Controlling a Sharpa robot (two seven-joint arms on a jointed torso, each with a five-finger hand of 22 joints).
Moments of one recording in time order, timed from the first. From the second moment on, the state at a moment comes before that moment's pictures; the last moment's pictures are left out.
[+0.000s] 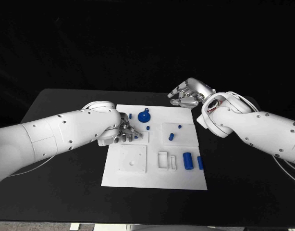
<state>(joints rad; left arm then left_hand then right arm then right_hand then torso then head) 1.36 -0.41 -0.24 1.13 -1.00 0.14 -0.60 0.95 0.00 0.08 0.15 0.05 1.45 -0.08 0.09 1.14 1.47 -0.10 0.80 0.21 1.41 -0.13 1.28 0.60 0.03 1.26 -0.10 0.38 1.31 1.07 -0.79 0.23 1.45 -1.33 -0.41 -0.15 1.19 -0.16 0.51 -0.17 0.52 1.17 0.07 0.06 0.06 1.26 -0.03 1.06 1.10 1.45 -0.09 0.97 1.07 0.07 1.47 -0.11 0.69 1.31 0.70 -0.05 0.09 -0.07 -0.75</state>
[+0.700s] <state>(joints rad) 1.37 -0.47 -0.23 1.17 -0.96 0.09 -0.60 0.99 -0.17 0.13 0.29 0.05 1.36 -0.04 0.07 0.90 1.47 -0.09 0.74 0.17 1.38 -0.14 1.21 0.51 0.01 1.25 -0.13 0.35 1.31 1.06 -0.80 0.23 1.44 -1.33 -0.41 -0.15 1.19 -0.16 0.51 -0.17 0.52 1.17 0.08 0.06 0.06 1.26 -0.03 1.06 1.10 1.45 -0.09 0.97 1.07 0.07 1.47 -0.11 0.69 1.31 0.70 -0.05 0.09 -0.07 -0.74</state>
